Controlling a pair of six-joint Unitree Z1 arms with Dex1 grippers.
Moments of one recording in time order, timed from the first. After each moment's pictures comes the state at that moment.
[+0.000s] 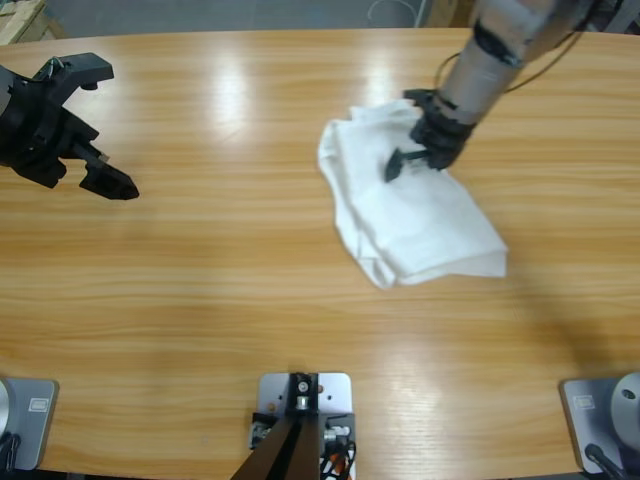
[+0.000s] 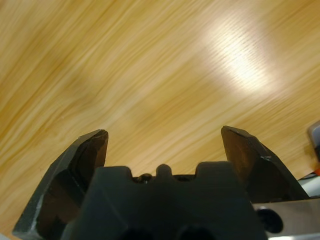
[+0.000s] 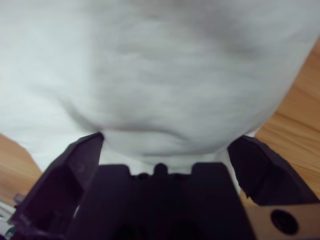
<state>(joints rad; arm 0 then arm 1) -0.65 1.65 -1.33 1.02 0.03 0.00 0.51 2.17 -1.60 0.96 0.21 0.15</state>
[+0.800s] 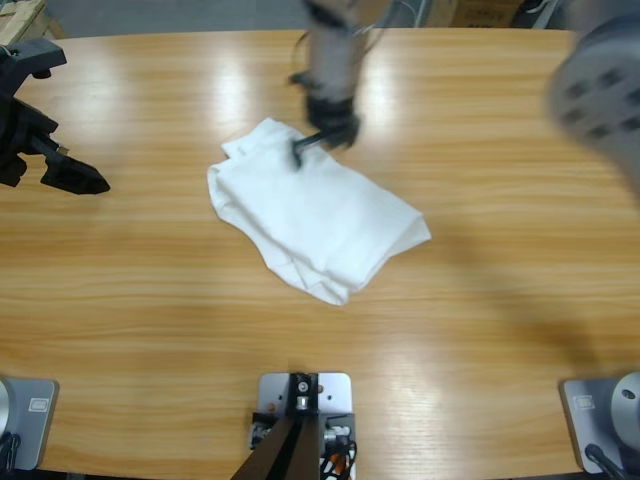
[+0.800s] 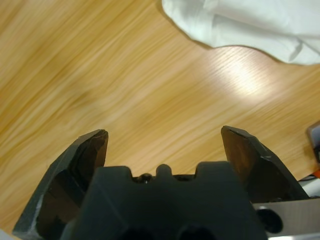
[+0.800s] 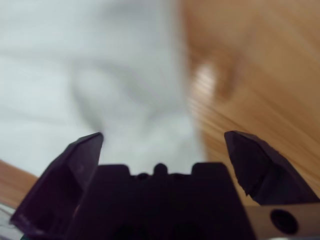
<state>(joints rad) -0.62 1.55 -1.29 1.01 0.05 -0.01 0.69 2.52 -2.48 1.51 0.12 0.19</state>
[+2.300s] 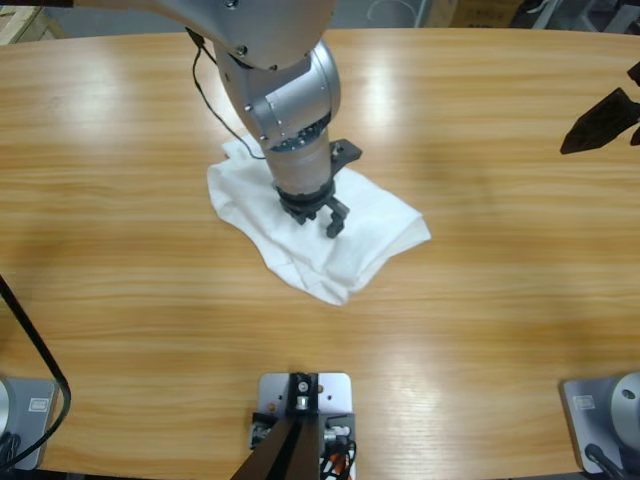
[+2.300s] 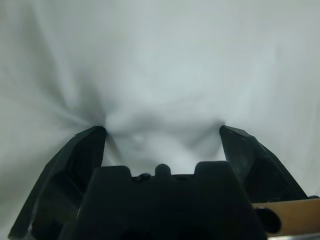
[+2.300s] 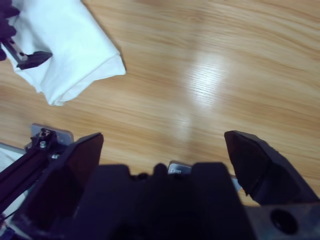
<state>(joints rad) -1.00 2.33 -1.91 1.04 0.01 -0.21 0.35 1.61 -1.57 1.39 0.14 0.14</state>
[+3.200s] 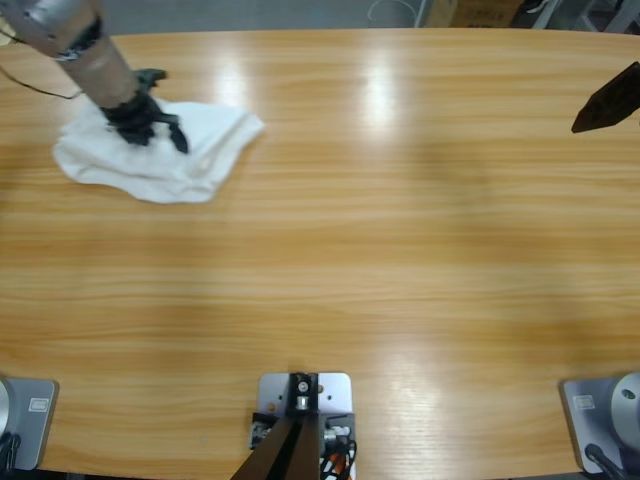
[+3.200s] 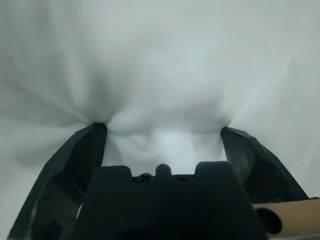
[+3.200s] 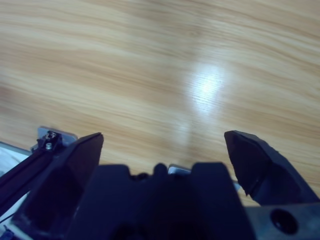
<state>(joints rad) -0.34 2.17 -1.57 0.88 0.03 -0.16 0.32 1.61 -1.63 1.41 0.15 0.11</state>
